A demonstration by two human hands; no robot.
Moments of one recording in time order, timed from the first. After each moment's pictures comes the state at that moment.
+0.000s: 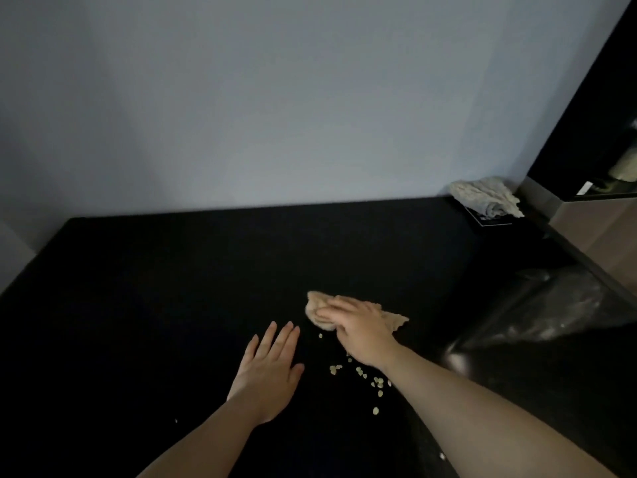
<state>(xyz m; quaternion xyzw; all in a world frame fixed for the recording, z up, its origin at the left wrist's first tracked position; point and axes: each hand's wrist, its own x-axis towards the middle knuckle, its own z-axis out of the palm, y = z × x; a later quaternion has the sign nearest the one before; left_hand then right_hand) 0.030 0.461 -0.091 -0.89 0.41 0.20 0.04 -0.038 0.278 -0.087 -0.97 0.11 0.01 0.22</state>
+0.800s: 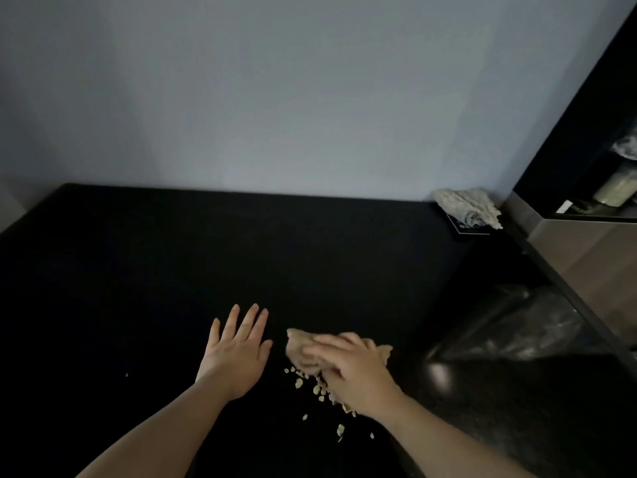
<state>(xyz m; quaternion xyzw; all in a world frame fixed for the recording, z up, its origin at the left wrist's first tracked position) -0.007 0.442 -0.096 -0.93 0.32 0.19 0.01 -0.143 0.273 -0.088 -0.97 0.04 0.00 0.25</state>
